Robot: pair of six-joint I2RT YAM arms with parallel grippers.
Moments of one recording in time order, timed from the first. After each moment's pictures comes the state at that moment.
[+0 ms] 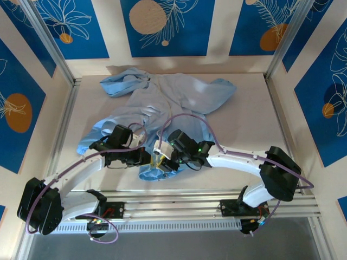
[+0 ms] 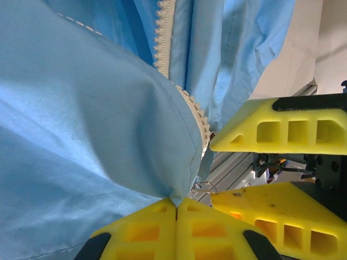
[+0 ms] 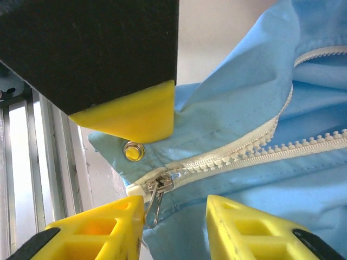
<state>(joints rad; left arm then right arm) -0.50 1.14 0.68 -0.57 0.66 -0.58 0.99 1.46 0.88 -0.27 -0.27 -0.12</state>
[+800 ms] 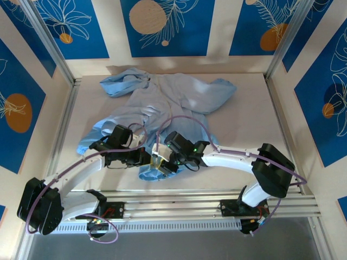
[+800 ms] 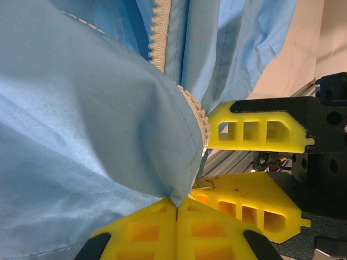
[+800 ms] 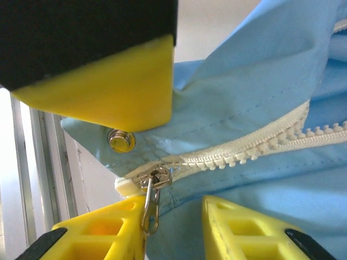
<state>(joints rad) -0.50 1.14 0.68 -0.57 0.66 -0.58 1.01 1.53 0.91 -0.30 -0.26 -0.15</state>
